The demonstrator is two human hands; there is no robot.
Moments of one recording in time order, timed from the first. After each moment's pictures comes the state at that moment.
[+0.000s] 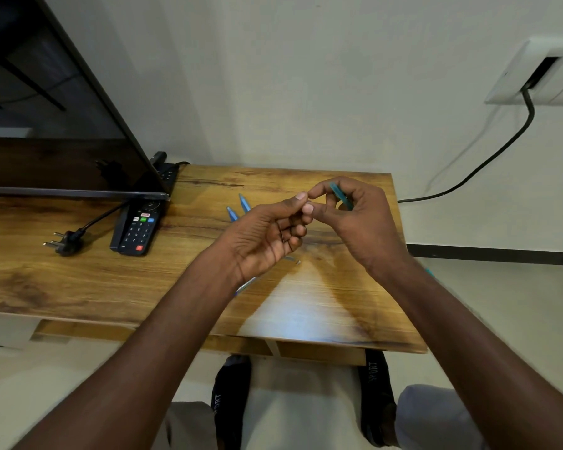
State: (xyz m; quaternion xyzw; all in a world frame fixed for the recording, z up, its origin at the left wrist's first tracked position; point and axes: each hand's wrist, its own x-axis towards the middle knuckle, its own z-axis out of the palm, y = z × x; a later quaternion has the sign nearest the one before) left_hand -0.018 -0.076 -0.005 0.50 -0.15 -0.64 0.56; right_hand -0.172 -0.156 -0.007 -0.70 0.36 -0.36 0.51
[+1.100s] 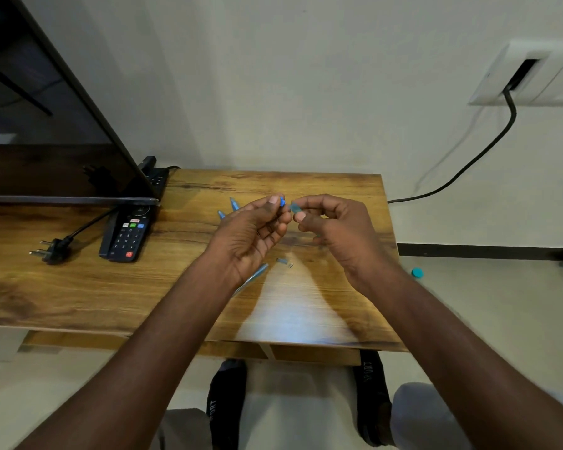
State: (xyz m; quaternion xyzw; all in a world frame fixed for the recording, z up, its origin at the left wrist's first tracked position) left_hand -0.018 -0.079 -0.010 0.50 -0.06 -0.56 0.65; right_hand -0.166 -0.146 -0.015 -0.58 0.42 -0.32 0.62
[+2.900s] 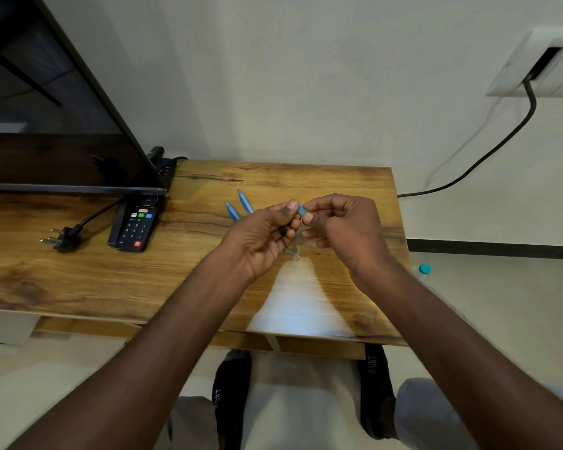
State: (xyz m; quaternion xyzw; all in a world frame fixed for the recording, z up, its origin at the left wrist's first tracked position) left_hand -0.024 -0.079 -0.017 0.53 -0.04 -0.60 0.60; right_hand -0.163 -0.138 -0.018 -0.59 0.48 -0.29 0.58
